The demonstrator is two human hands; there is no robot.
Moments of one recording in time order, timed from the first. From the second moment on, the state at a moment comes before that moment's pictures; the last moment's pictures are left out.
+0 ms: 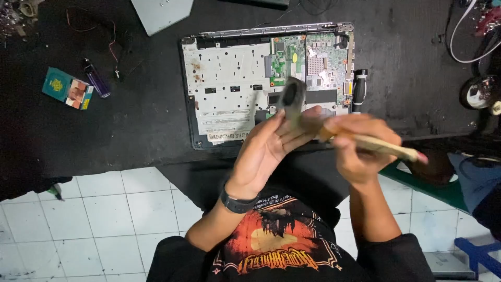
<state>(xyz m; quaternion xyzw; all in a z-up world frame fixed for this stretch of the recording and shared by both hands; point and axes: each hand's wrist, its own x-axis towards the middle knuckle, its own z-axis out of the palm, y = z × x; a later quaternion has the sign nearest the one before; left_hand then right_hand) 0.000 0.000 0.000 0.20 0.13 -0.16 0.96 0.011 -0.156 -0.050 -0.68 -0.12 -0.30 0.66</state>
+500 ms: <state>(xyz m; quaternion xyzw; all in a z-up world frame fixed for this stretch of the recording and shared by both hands) -0.012 0.002 -0.070 -0.03 0.07 -0.27 0.96 0.024 -0.169 -0.047 -0.69 -0.09 -0.31 0.65</state>
